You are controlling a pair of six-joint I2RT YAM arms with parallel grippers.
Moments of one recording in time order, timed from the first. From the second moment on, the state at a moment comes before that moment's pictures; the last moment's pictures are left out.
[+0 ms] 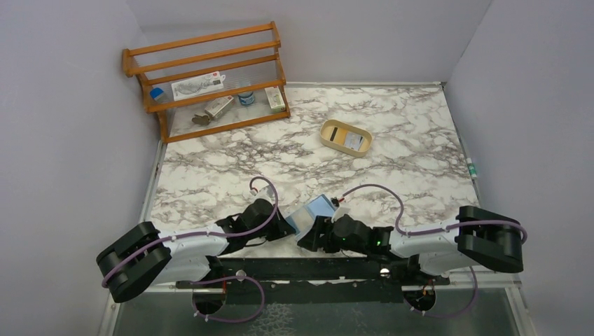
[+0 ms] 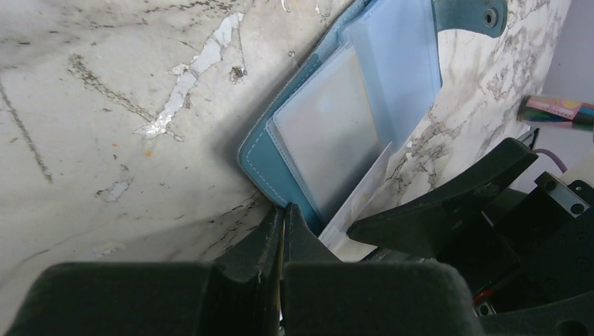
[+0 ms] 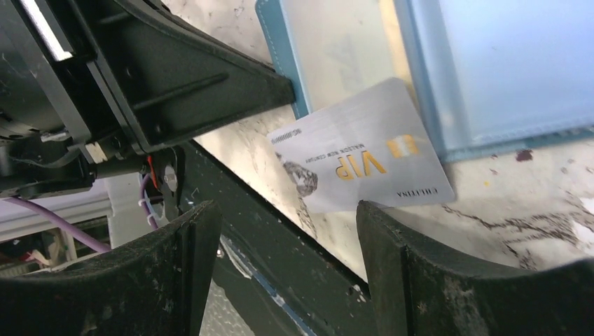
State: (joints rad) left arm -0.92 1.13 0.20 0.24 0.03 -1.11; right arm 1.26 1.28 0.29 0.40 0.17 1.16
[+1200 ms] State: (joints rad) left arm -0.98 1.18 0.20 0.30 0.01 -1.17; right arm 1.26 1.06 0.36 -0.06 0.20 1.13
